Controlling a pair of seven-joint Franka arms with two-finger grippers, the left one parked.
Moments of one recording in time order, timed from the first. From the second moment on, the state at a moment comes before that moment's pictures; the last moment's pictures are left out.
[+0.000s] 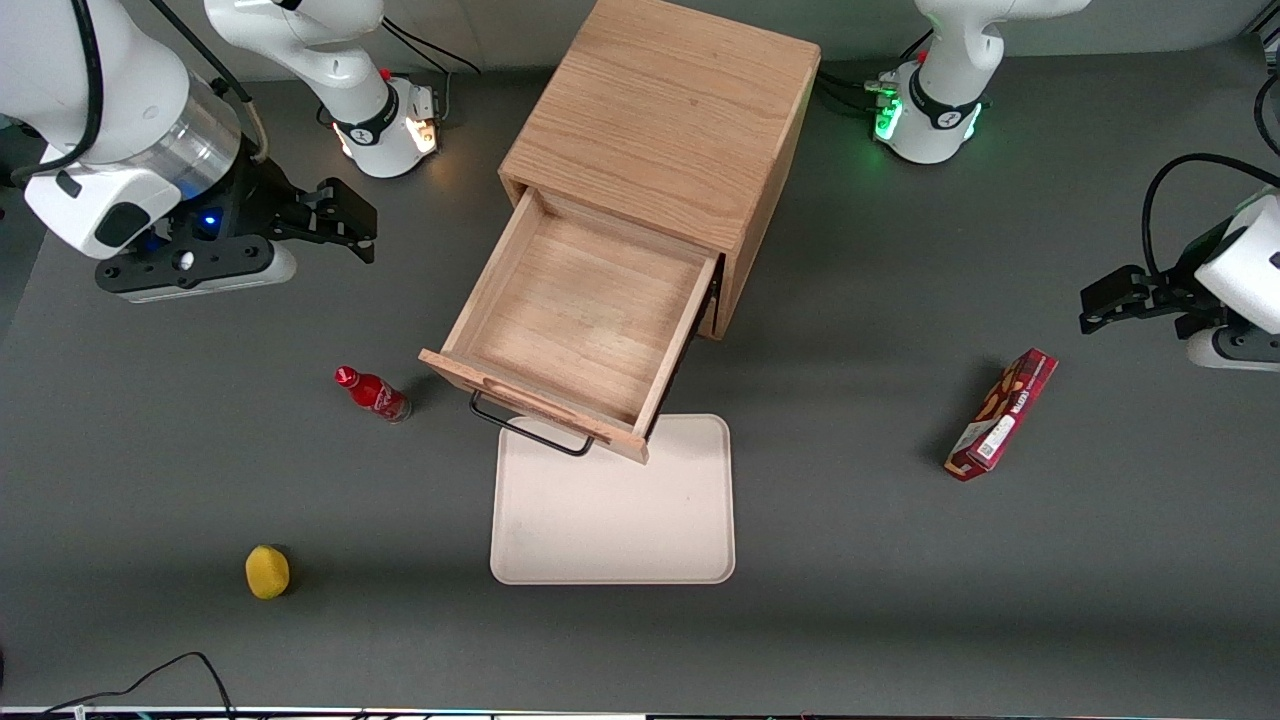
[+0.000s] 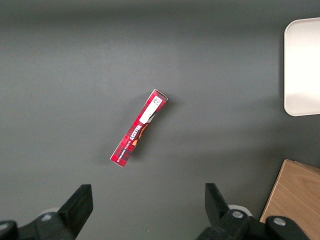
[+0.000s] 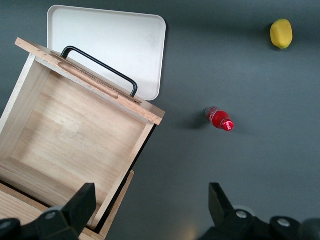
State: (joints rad) arm 0.10 0.30 0.38 -1.03 -0.07 1.27 0.35
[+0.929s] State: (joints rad) arm 0.08 0.29 0.33 -1.04 -0.06 1.20 0.52
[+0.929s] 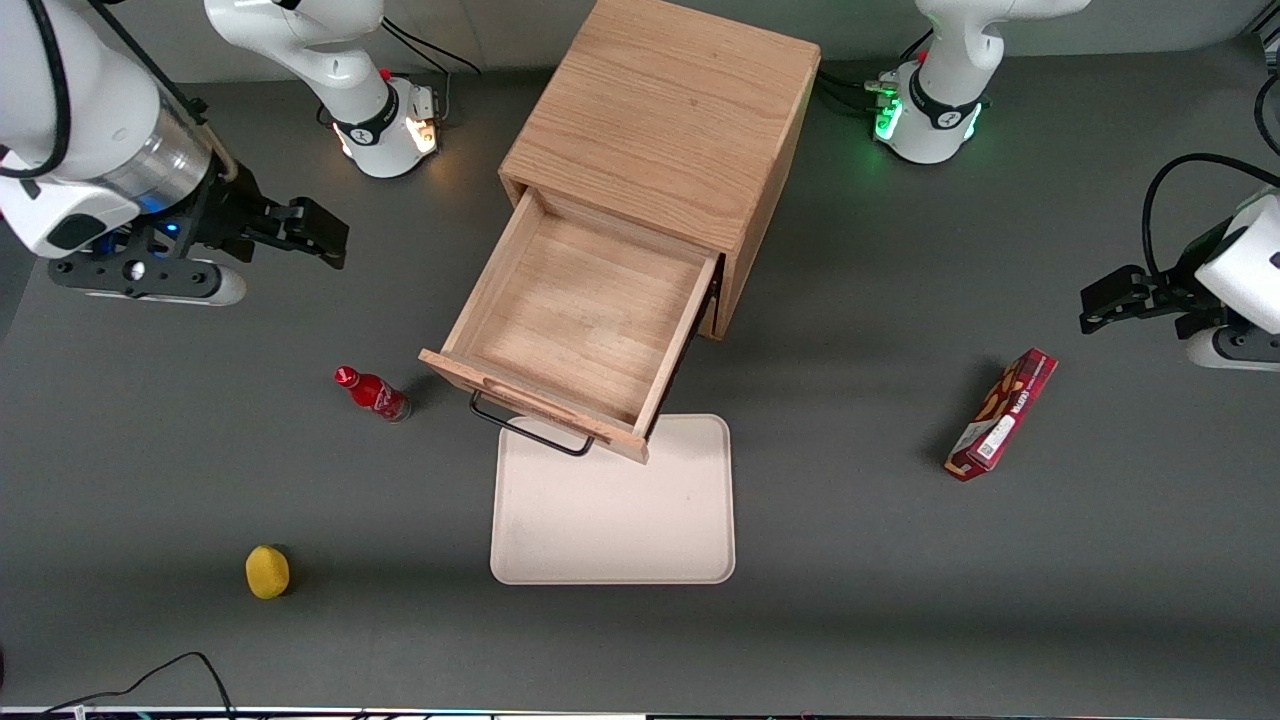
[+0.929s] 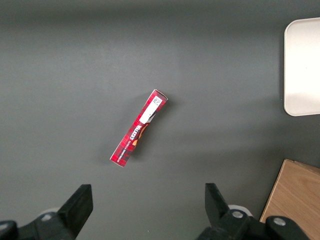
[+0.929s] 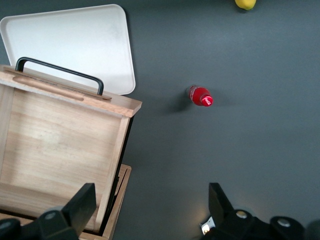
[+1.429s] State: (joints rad) arm 0.06 0.29 0.22 -1.05 -0.06 1.24 0.39
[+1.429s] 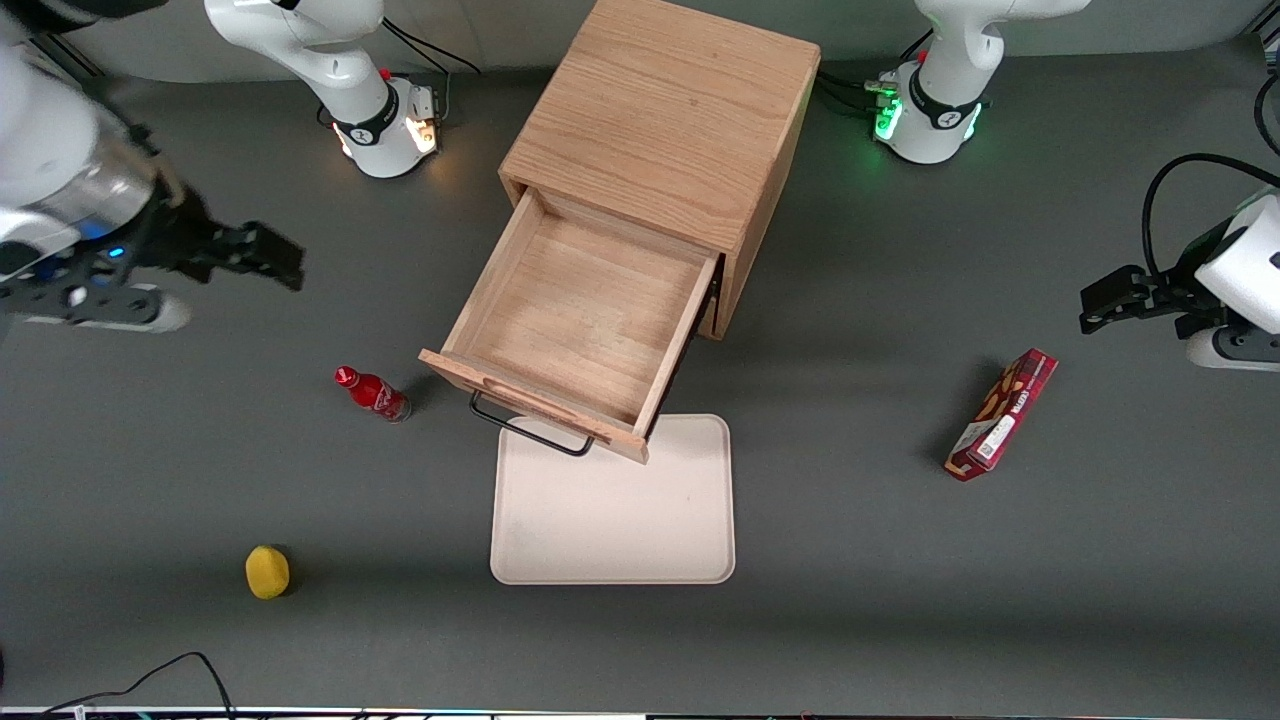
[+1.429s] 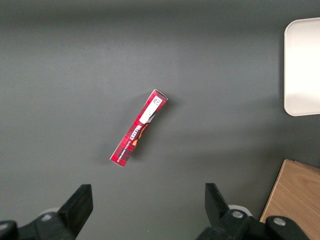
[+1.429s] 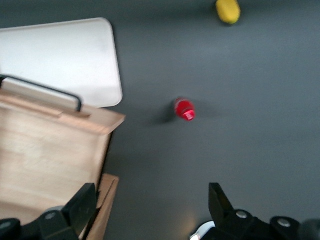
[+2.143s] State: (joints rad) arm 0.02 -0.11 0.03 -1.77 0.02 1.62 0.34
